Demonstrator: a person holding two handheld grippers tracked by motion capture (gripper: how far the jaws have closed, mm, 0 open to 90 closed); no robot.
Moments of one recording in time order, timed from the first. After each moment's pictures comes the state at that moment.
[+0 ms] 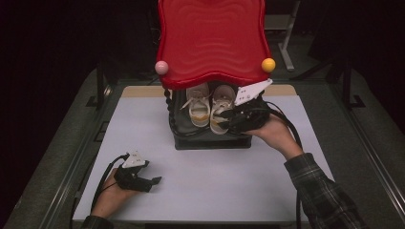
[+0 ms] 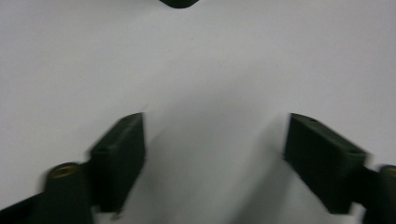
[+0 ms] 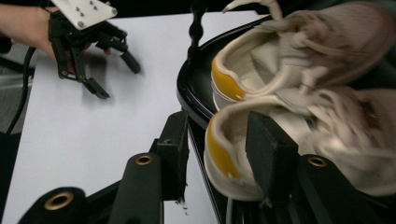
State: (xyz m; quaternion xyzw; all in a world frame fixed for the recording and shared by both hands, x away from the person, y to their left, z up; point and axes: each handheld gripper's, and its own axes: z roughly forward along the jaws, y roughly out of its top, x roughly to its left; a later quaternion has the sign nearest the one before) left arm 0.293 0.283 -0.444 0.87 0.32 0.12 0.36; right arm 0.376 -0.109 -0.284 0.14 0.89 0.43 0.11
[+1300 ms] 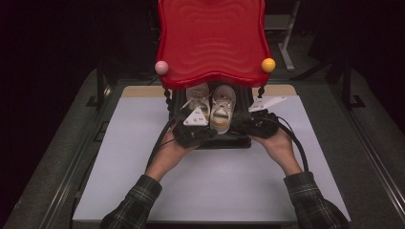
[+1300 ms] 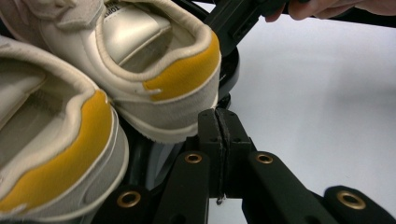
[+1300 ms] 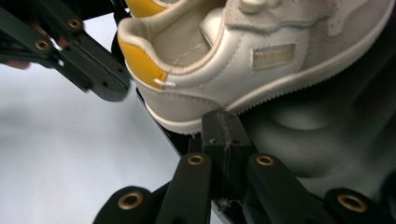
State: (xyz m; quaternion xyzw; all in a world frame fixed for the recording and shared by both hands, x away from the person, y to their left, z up) left arm 0.359 0.110 -0.339 0.88 0.16 0.14 0.43; right arm 0.379 -0.139 -0.341 0.28 0.84 0.45 0.12
